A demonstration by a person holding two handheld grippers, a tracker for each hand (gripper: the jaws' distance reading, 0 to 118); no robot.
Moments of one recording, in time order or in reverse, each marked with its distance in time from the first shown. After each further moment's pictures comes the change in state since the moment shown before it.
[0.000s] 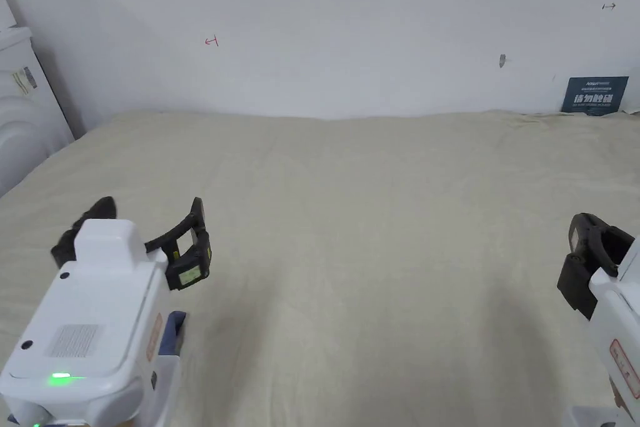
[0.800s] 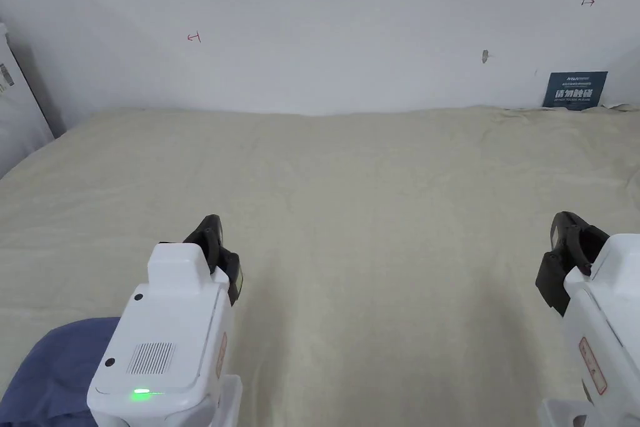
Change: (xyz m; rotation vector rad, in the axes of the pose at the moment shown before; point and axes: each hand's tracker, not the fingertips) left arm 0.065 -0.026 0.003 -0.053 -0.077 0.094; right arm 0.001 -0.015 -0.004 0.015 -0.042 0.005
